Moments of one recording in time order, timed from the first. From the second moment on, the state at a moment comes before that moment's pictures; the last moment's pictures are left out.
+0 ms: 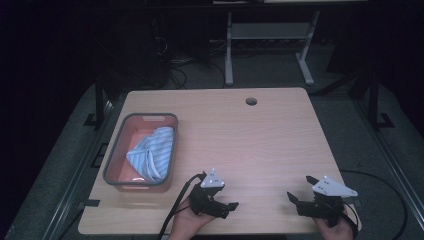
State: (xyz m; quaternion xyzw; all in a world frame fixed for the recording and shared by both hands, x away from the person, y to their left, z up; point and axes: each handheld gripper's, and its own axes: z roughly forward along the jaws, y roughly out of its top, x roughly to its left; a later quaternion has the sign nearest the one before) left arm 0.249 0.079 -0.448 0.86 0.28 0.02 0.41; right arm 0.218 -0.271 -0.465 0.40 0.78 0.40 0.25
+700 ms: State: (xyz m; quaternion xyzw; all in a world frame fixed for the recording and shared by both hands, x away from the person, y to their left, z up) left arm 0.282 0.078 -0.399 0.87 0.28 0.01 0.41; right arm 0.218 -0.271 -0.461 0.40 0.78 0.40 0.25
